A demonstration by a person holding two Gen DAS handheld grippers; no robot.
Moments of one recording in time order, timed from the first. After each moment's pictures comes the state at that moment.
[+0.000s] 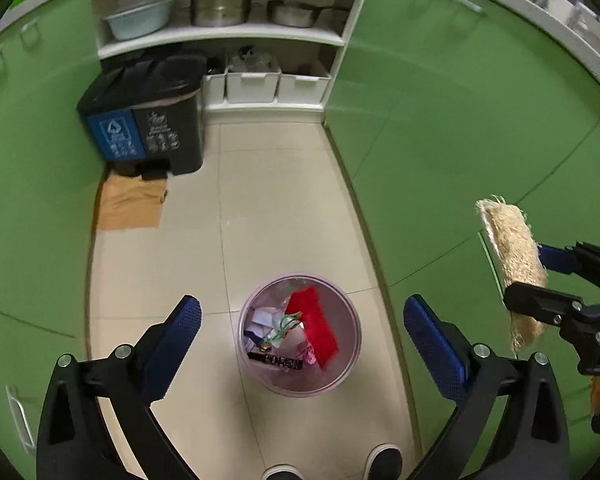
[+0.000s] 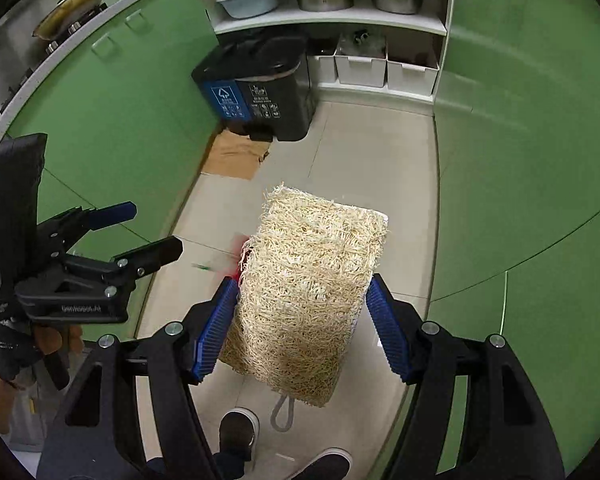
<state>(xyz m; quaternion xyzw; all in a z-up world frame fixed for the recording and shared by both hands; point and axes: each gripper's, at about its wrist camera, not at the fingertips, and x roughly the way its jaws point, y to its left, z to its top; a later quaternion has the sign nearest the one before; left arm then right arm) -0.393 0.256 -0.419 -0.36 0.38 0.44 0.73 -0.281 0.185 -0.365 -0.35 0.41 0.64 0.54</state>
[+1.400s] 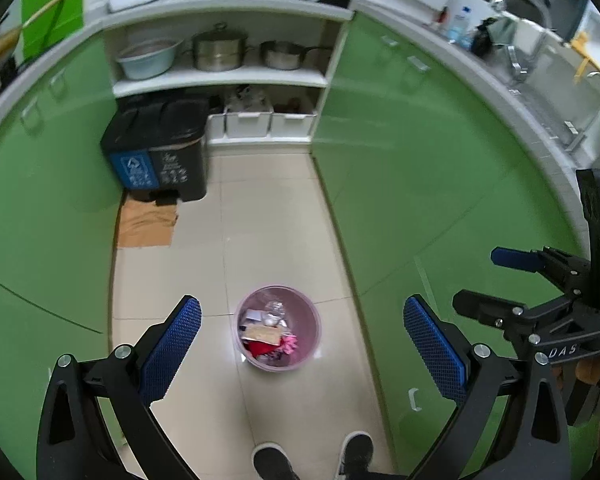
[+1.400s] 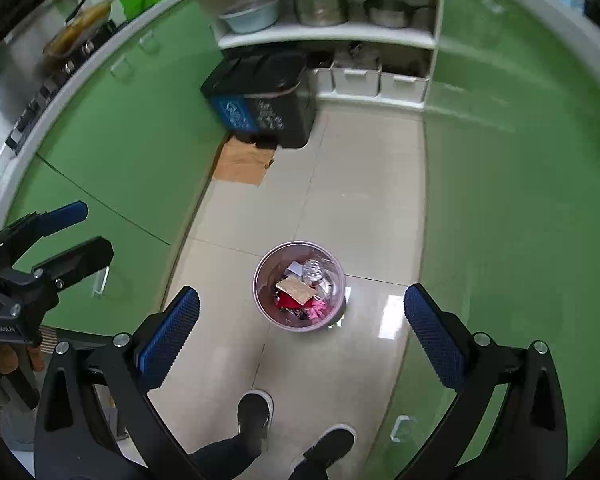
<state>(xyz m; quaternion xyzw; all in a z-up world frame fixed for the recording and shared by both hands) -0.390 0.189 -0.227 -0.34 0.36 0.44 0.75 -0.268 0.139 -0.217 -0.34 0.43 0.63 0.56</state>
